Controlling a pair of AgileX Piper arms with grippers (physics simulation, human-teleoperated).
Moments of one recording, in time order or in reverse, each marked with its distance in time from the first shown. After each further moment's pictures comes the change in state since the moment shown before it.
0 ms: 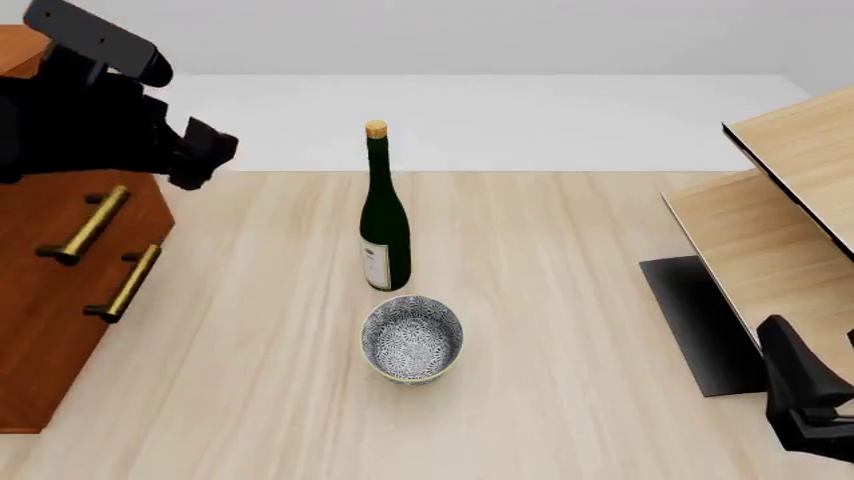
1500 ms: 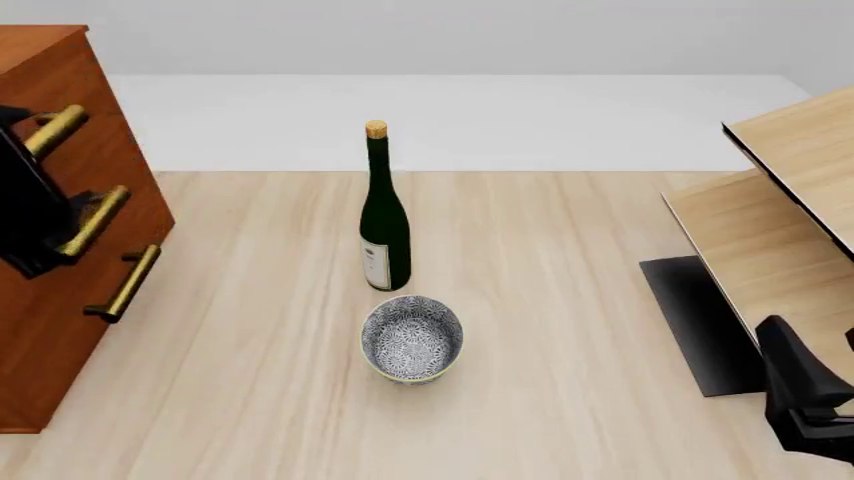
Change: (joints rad) left arm 0.307 -0.269 0.326 -0.254 0.900; right arm 0.007 0.001 -0.001 0.002 0.008
